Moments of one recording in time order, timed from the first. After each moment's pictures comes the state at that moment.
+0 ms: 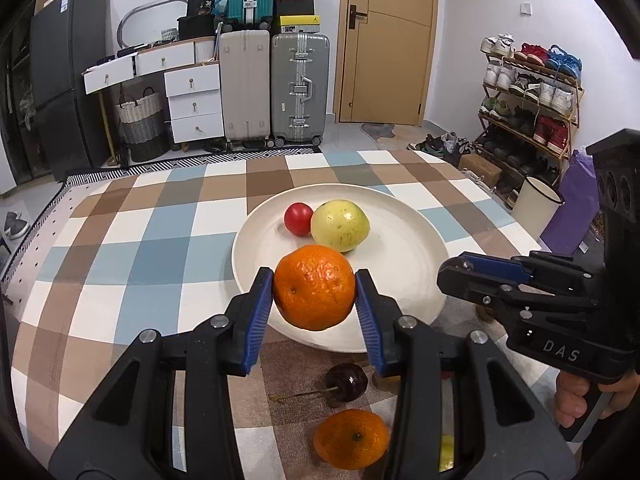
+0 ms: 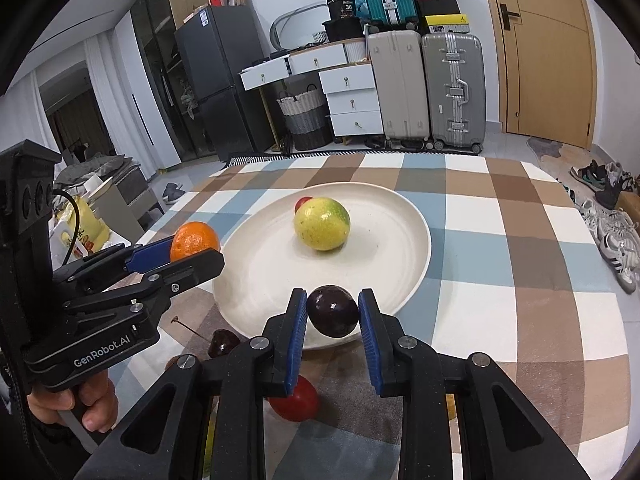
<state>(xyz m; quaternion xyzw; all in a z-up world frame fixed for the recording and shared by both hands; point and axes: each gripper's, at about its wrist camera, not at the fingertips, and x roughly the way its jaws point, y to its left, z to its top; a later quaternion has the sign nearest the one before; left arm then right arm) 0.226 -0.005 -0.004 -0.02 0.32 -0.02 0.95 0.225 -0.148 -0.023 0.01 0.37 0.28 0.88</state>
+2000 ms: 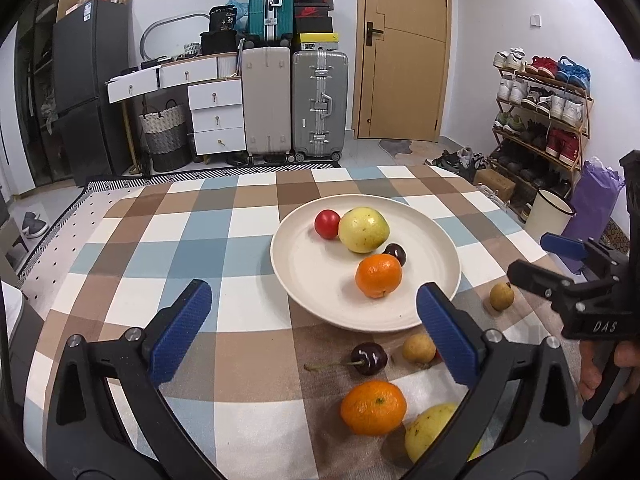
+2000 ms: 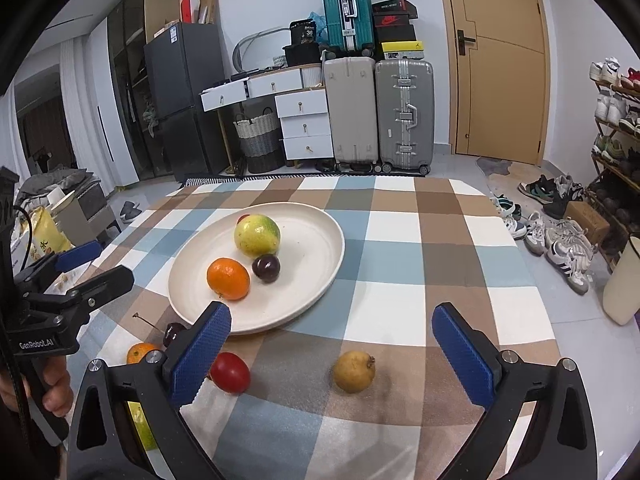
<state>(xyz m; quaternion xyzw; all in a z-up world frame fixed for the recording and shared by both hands) 0.183 0.013 0.012 -0.02 0.29 0.01 0.96 0.202 -0.197 -0.009 -0.01 0.33 0.20 0.92</state>
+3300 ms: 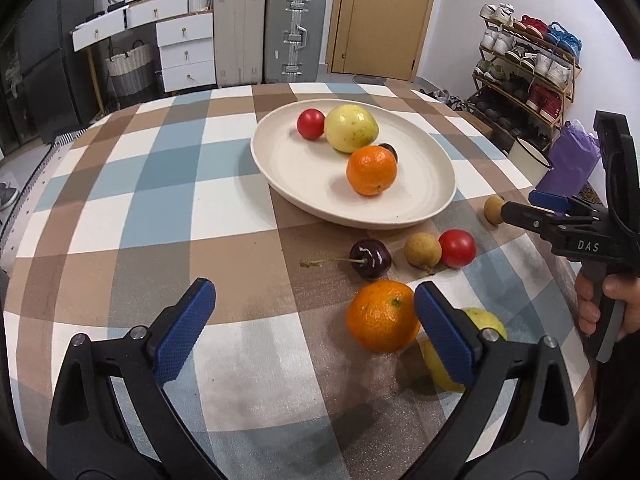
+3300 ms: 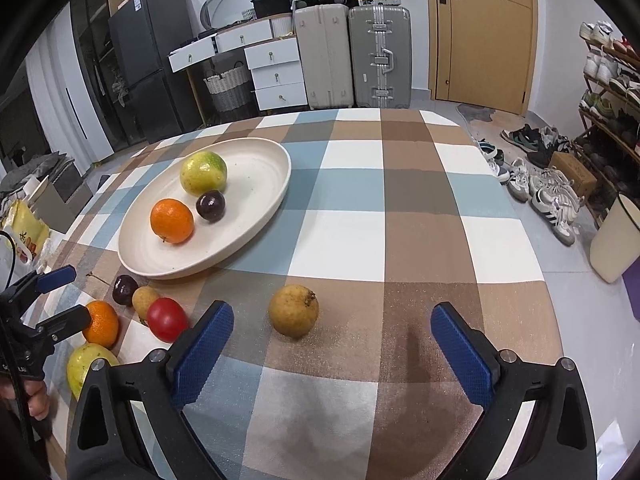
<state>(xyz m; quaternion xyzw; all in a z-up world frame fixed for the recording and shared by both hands) 0.182 0.024 -0.041 -0.04 0.41 -0.05 0.91 0.219 -0.219 -0.049 -0.01 0.43 0.15 0.89</state>
